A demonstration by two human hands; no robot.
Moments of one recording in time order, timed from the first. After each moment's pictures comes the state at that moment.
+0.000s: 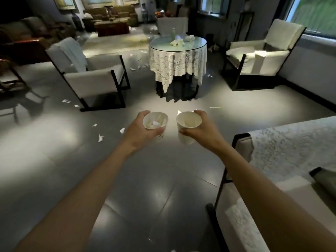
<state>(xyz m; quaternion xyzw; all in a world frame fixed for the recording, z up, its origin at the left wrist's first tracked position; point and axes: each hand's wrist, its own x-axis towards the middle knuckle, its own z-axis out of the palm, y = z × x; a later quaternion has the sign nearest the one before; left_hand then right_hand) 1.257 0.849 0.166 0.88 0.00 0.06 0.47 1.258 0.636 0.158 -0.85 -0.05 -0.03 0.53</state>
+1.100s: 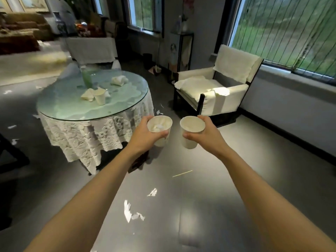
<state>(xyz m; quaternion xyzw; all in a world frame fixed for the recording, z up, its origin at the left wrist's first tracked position) 2.345 0.493 0.161 0.83 -0.17 -0.05 0.53 2.262 0.310 0.172 -0.84 0.13 -0.12 0.52</state>
